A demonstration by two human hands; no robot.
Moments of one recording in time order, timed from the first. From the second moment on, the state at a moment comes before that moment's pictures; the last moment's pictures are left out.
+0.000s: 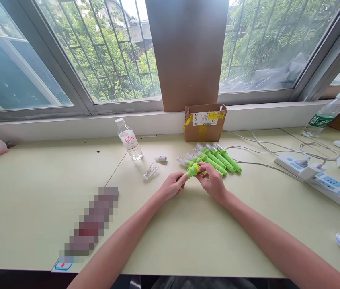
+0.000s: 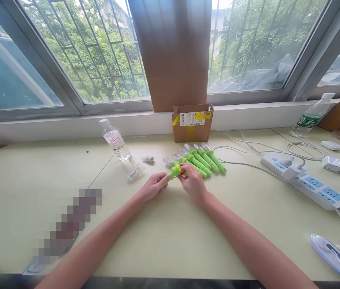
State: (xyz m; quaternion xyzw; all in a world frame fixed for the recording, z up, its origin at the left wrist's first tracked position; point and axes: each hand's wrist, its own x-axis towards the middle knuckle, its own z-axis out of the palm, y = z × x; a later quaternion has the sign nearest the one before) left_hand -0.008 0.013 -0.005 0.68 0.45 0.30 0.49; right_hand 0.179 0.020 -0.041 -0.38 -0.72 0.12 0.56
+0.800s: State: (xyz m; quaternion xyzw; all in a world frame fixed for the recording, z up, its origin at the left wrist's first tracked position) left_hand -0.011 0.014 -0.005 0.65 0.44 0.33 0.53; right_hand 0.175 0.017 -0.039 -0.39 -0.73 0.13 0.55
